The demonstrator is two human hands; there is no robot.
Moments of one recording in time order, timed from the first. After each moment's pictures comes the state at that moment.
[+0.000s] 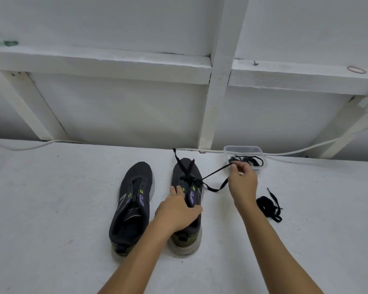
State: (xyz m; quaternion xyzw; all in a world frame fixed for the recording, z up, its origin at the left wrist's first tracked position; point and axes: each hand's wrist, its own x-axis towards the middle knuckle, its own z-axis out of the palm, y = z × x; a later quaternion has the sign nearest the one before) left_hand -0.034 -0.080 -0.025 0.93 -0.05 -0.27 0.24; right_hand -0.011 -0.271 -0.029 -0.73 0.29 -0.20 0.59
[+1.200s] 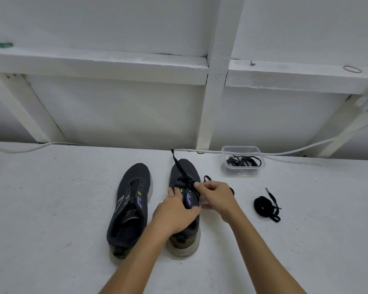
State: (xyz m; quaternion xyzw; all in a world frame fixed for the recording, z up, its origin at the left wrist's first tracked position) left_hand -0.035 -0.079 -0.027 0.93 -0.05 -0.26 0.24; right_hand -0.027 -0.242 -0.049 -0.74 0.18 0.09 0.64
